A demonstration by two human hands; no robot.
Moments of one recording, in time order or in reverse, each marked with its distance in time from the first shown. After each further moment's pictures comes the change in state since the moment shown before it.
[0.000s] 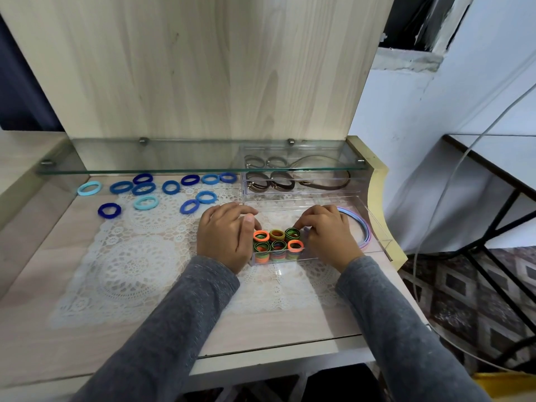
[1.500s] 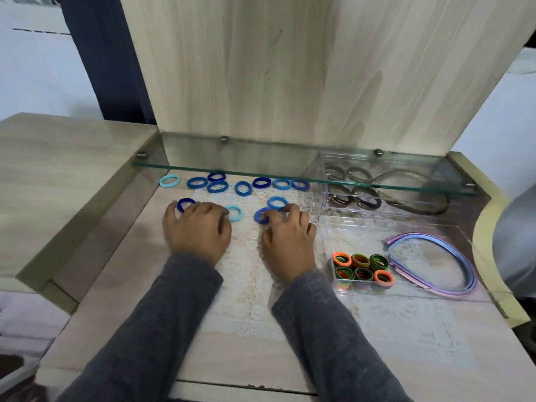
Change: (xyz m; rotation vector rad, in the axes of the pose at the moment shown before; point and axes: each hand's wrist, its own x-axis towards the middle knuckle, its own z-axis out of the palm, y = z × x) left_hand 0.001 -0.121 -0.086 0.666 -0.212 -0.439; right_hand 0.054 -0.166 0.097 0.006 0.075 -0.054
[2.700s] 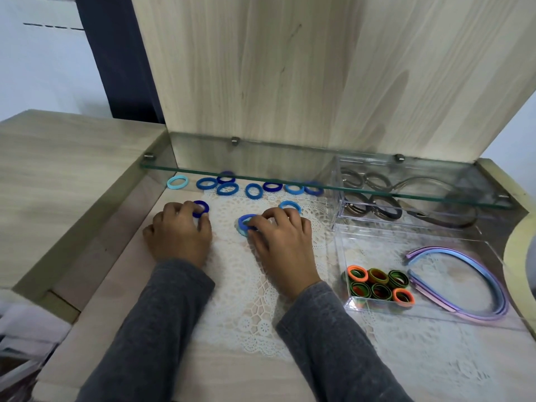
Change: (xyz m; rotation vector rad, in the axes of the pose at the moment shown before) left_hand 0.011 -0.033 0.020 -0.167 0.212 -0.303; right_hand 0.009 -0.011 0.012 0.079 0.192 -0.273
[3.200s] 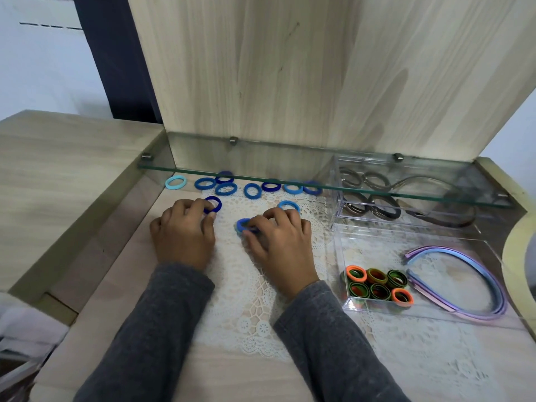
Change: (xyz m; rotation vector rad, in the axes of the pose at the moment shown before) left_hand -0.003 -0.002 0.004 -0.027 0.086 0.250; right_hand 0.000 -0.001 -0.003 0.014 -0.012 0.034
